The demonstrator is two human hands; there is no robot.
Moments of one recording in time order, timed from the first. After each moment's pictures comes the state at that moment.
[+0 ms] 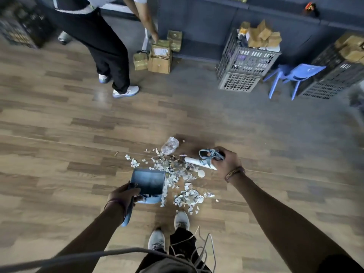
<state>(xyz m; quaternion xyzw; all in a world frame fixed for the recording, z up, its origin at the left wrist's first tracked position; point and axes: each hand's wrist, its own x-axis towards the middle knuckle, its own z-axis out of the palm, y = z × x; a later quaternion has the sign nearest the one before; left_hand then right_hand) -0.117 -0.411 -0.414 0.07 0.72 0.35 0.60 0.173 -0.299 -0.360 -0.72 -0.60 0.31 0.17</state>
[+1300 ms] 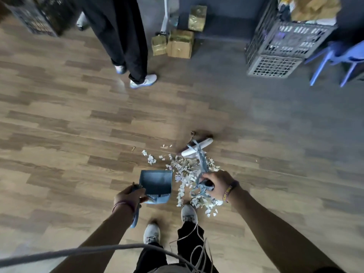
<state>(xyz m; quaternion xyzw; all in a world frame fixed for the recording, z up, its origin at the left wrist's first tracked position) -0.139 -0.328 -0.464 0.00 0.78 0.34 0.53 0.136 -0.228 -0.452 -0.48 -0.80 0.33 -0.12</state>
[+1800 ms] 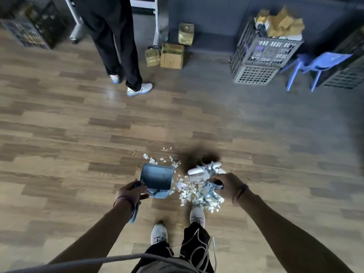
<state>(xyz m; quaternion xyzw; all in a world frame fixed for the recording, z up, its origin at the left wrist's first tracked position) -0.221 -0.389 -0.436 0.07 0.74 0.32 0.59 0.086 -0.331 -0.416 -0.56 -0.76 0.33 -0.04</state>
